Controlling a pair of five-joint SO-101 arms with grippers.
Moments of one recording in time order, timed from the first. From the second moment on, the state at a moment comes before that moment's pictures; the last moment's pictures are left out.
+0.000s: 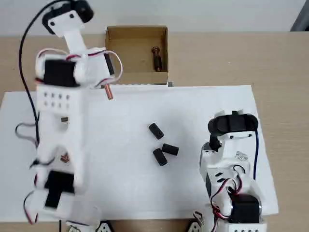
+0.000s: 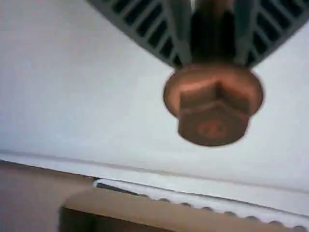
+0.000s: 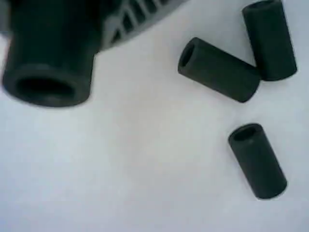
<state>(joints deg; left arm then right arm) 6.8 -0.7 -34.3 99.6 28.1 -3.6 -88.1 65.1 74.3 -3.0</state>
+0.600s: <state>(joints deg) 13.2 -45.8 8.5 87.0 14.7 -8.9 -88.3 65.1 75.6 0.0</state>
